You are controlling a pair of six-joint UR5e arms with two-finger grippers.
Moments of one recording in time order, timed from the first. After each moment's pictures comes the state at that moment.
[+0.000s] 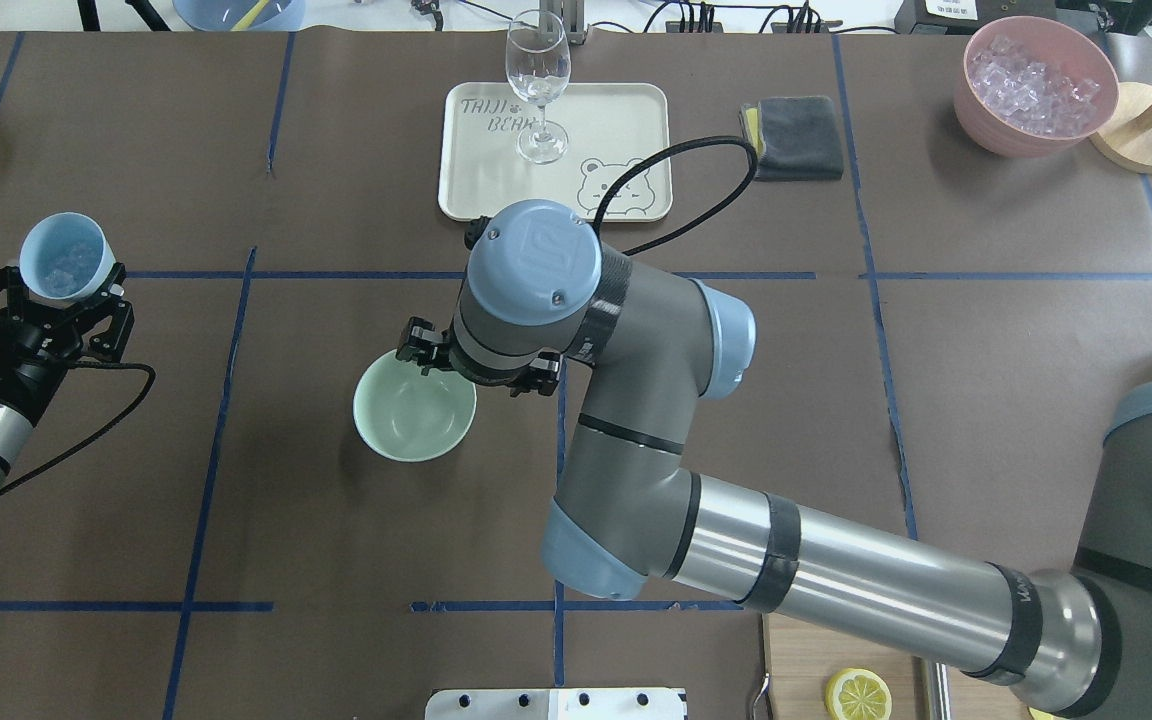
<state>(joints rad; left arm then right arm) -0.42 -1.46 -1.72 -2.88 -0.66 -0.60 0.49 -0.72 1.57 -1.40 1.90 1.51</state>
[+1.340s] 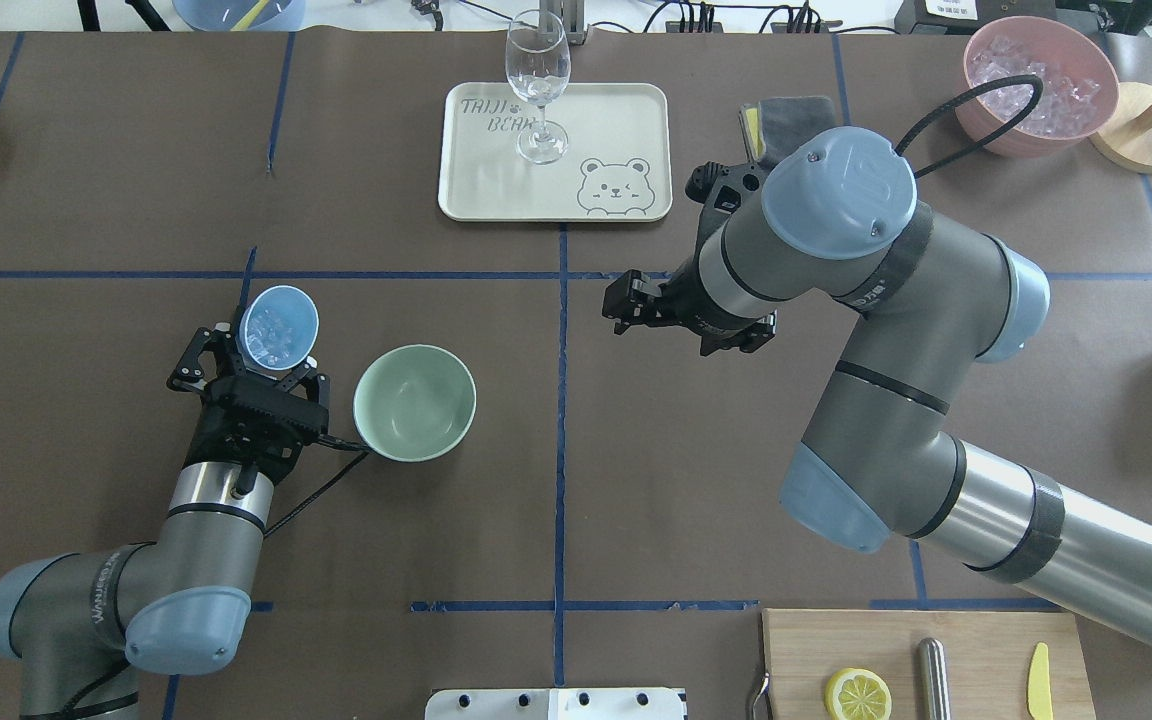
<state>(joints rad) -0.19 -1.72 -1.83 -2.06 -0.43 -0.65 0.62 -1.02 1.81 -1.41 1.99 1.38</state>
